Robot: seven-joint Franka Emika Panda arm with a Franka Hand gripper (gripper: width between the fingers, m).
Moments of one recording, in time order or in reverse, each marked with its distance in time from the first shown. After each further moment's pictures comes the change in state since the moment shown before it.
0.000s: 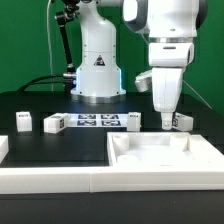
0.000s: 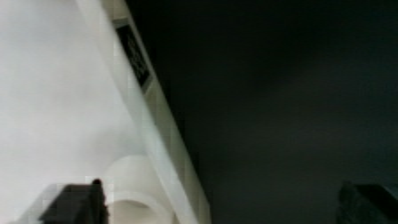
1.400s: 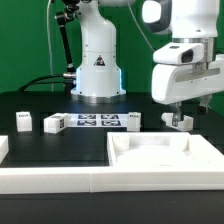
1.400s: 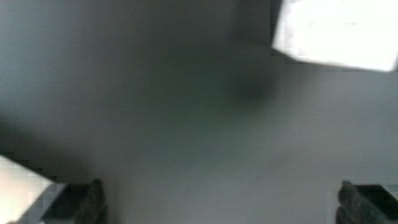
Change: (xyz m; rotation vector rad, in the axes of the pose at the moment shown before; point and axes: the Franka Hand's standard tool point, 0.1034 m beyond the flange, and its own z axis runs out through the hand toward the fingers) arm 0.046 -0.068 0.003 0.008 0.012 0.593
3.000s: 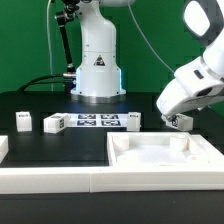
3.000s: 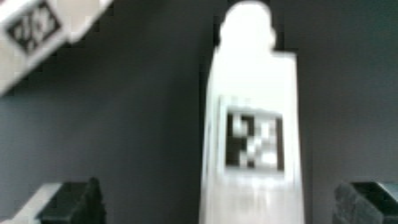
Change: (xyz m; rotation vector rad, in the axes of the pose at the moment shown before) arm -0.046 -0.024 0.016 0.089 -0.759 0.078
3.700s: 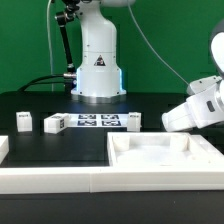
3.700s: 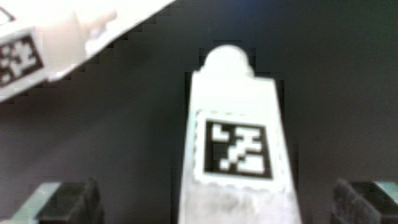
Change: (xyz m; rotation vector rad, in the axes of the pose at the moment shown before) arm 0.014 -0.006 0.011 0.031 -0.262 -0.013
